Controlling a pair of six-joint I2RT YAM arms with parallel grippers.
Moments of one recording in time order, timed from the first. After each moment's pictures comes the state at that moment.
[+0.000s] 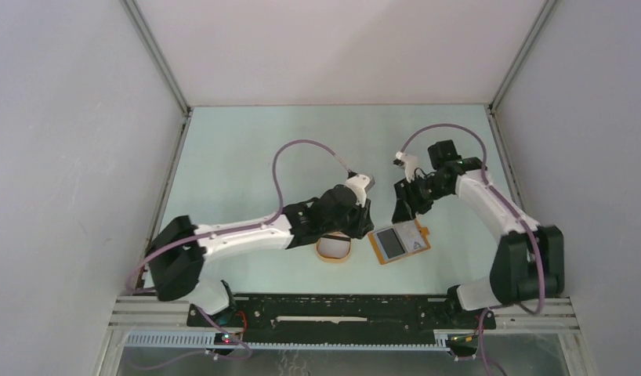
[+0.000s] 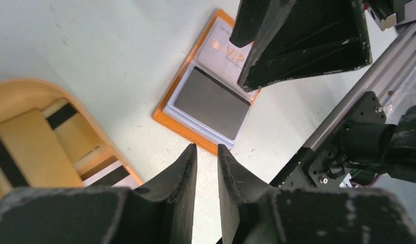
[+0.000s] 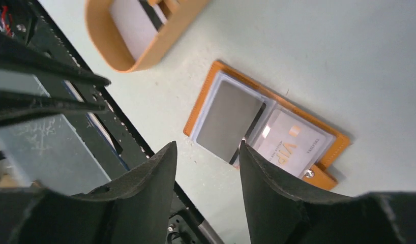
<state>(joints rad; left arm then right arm) -1.07 1.57 1.03 -0.09 -0.04 -0.54 0.18 1.50 1.06 -0.90 -0.66 -0.34</state>
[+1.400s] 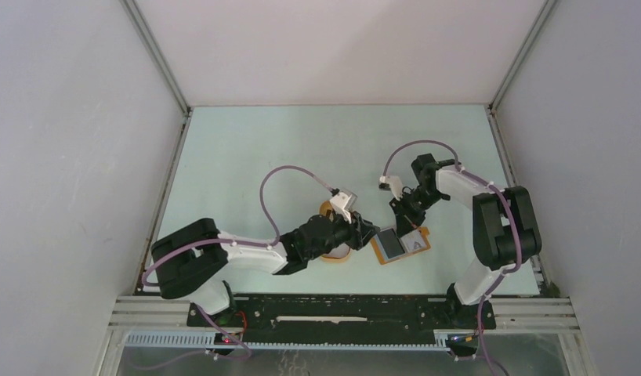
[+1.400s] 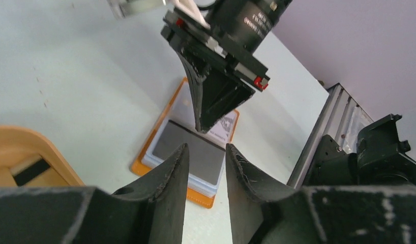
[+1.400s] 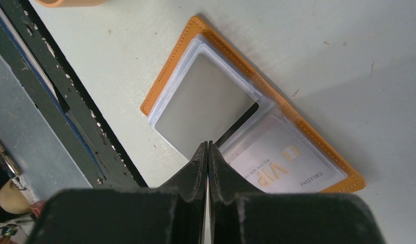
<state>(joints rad) -1.10 1.53 0.60 0.80 -0.12 -0.50 0.22 1.68 1.03 -0.92 -0.63 -0.66</state>
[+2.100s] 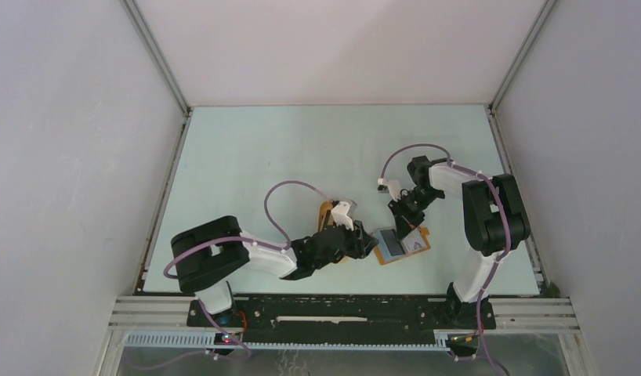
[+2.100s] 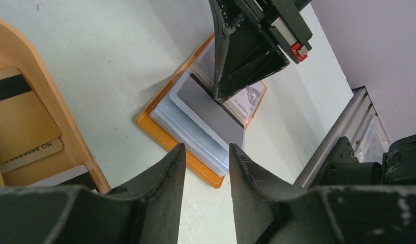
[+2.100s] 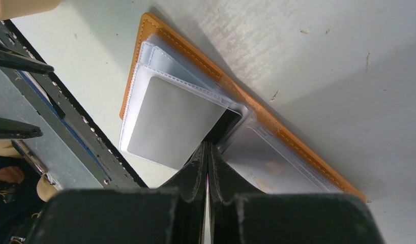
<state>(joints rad) -1.17 1.67 0.60 0.73 -0.25 -0.75 0.22 1.82 1.07 -0.93 -0.58 -0.59</state>
